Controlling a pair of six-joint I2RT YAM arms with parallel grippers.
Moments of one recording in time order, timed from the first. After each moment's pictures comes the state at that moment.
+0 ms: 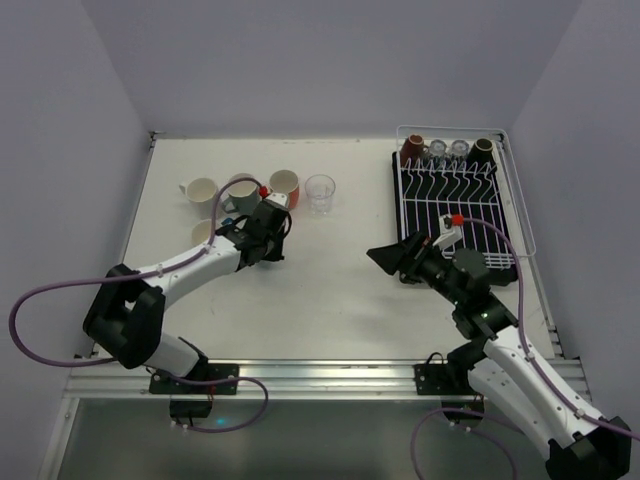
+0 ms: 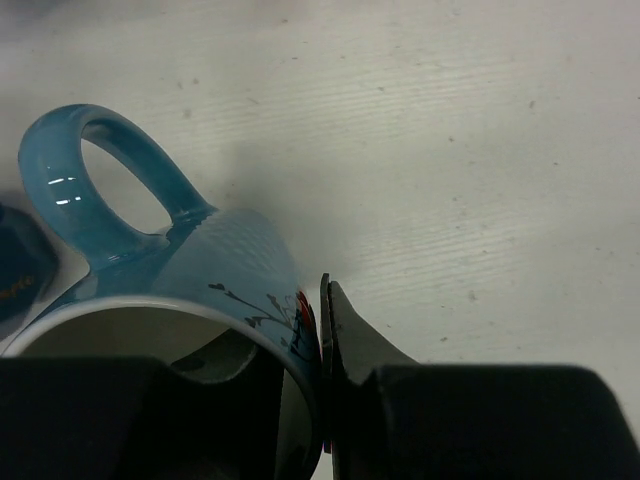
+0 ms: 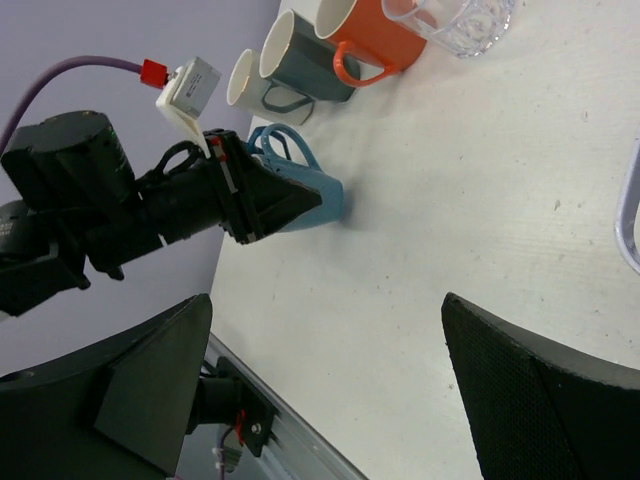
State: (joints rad) left arm -0.63 1.46 0.92 -0.37 -0.26 -0.39; right arm 0.45 0.64 0.42 0.01 -0.25 0.91
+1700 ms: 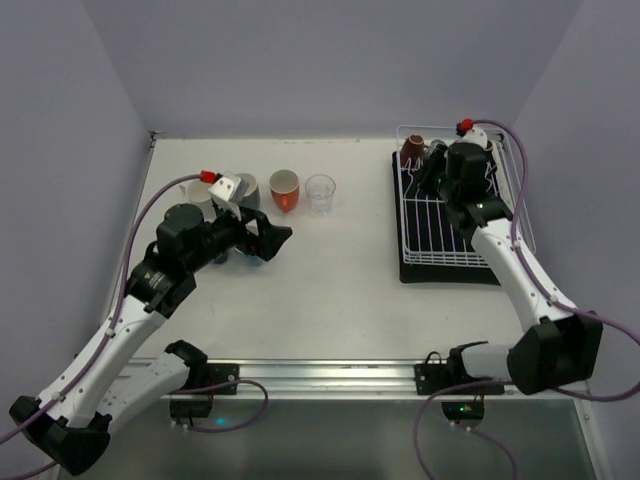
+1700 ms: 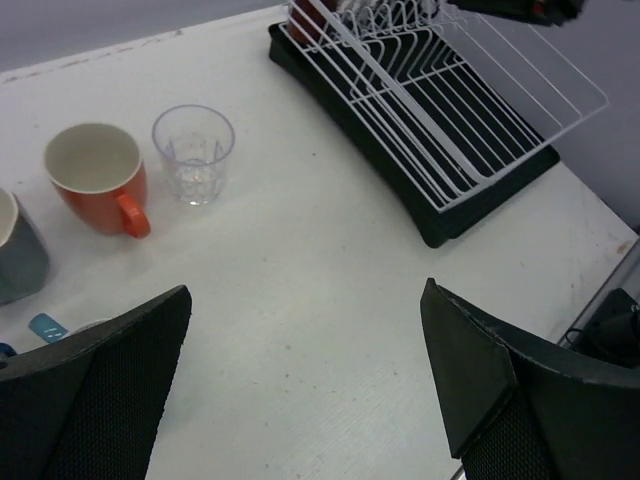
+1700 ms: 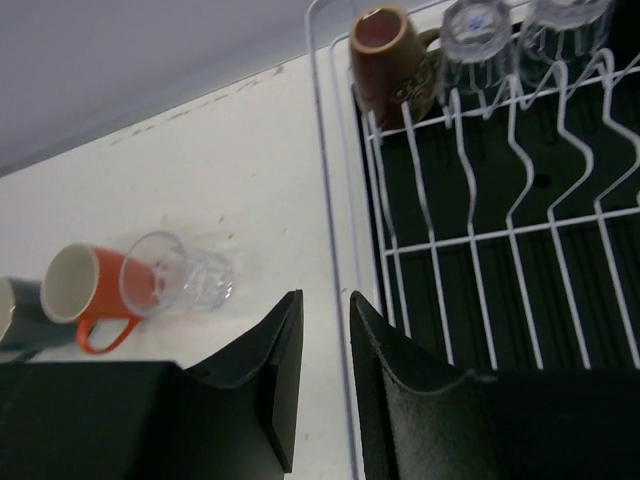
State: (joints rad) left arm -0.51 0.87 0.94 -0.30 0.21 -0.22; right arm 0.25 1.25 1.13 -0.29 0.15 0.50
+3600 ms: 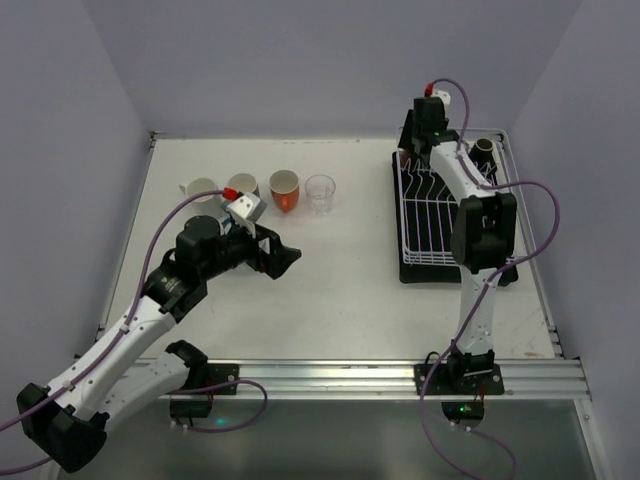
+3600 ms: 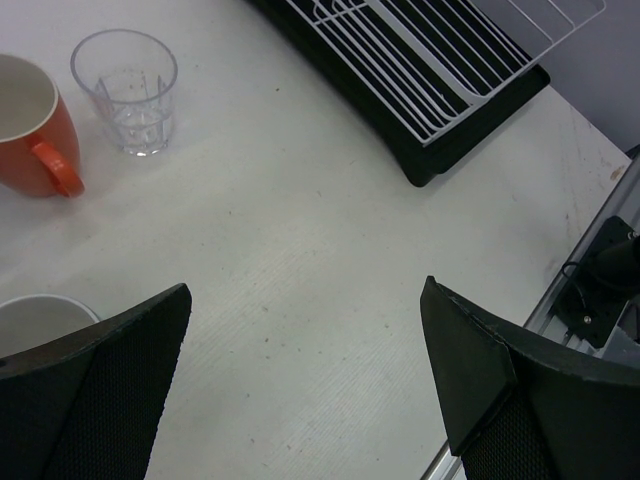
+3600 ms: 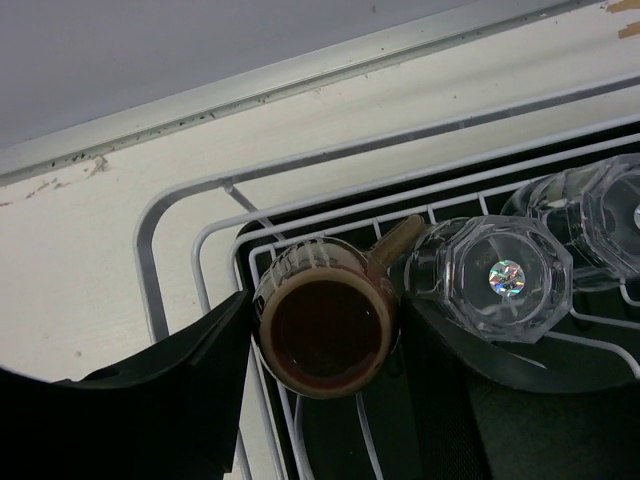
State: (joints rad) left arm -0.55 0.83 0.75 -0.21 0.30 -0.20; right arm 0.15 2.22 2.00 -0.41 0.32 0.31
